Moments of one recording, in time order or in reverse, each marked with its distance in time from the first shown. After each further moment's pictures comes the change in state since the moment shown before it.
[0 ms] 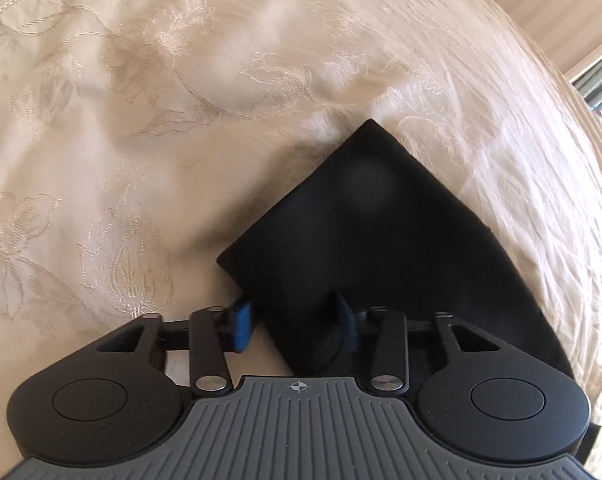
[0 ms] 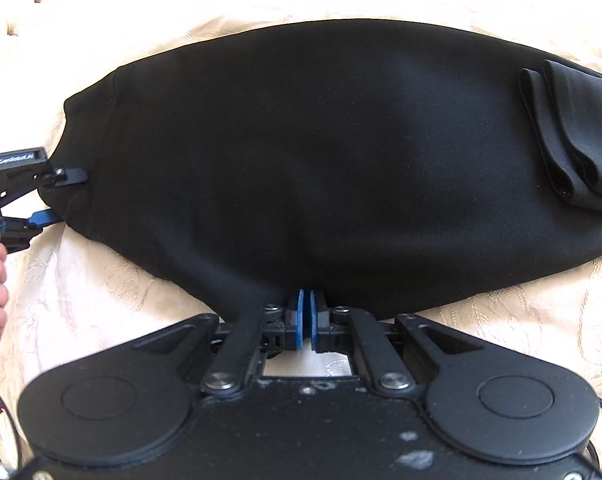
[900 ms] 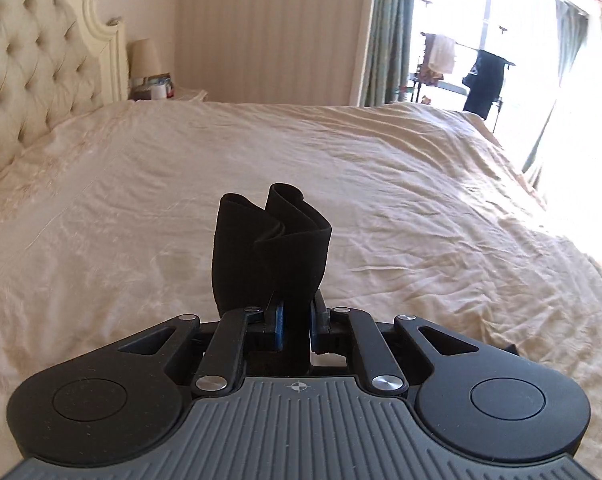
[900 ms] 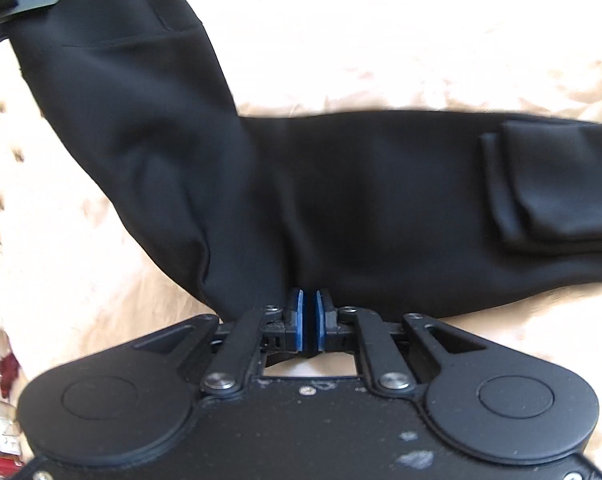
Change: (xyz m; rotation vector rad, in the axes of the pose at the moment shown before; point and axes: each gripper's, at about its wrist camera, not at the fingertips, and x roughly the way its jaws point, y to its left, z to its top) left arm -0.145 -0.264 -0.110 0.699 -0.439 -0.164; right arm -0.074 -0.049 -0.016 -0.016 -0.188 0.193
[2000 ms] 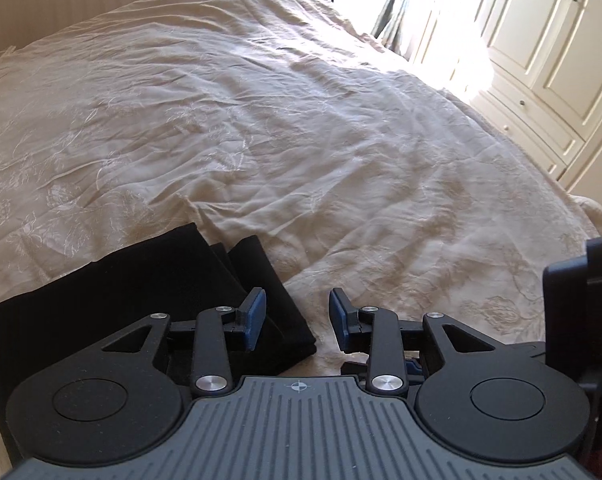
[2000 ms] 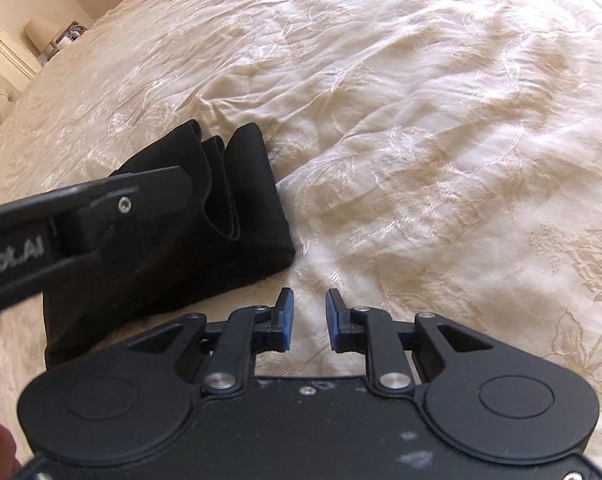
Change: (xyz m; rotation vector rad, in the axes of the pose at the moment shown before) left arm 0.103 -0.271 -0.083 0.283 0.323 -0.356; right arm -0.141 -0.244 -0.020 0.314 -0.066 -0.283
